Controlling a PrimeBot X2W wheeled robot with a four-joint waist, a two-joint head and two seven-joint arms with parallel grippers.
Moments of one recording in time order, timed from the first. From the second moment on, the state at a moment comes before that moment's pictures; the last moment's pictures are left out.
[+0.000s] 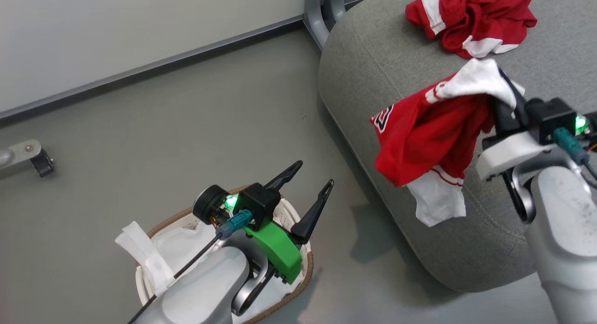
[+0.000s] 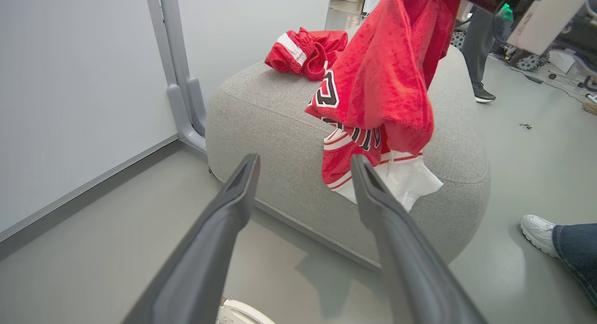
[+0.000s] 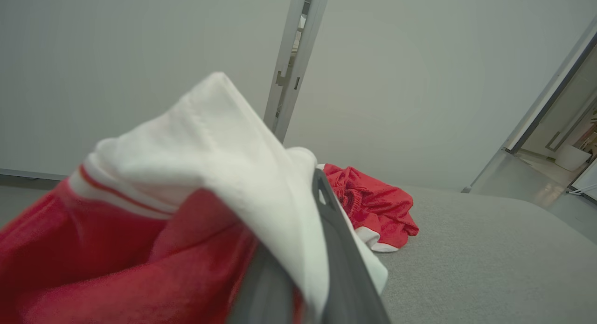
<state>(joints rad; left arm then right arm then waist) -0.56 0.19 -0.94 0.45 -0.60 -0.05 -0.26 -0.53 -0.19 0.04 0.41 -0.01 0.13 -0.26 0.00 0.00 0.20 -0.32</state>
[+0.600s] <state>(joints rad) -0.71 0.20 -0.96 0.30 -0.50 -0.03 -0.25 -1.18 -0.61 -0.09 0.59 0.02 0.13 -0.13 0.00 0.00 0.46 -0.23</state>
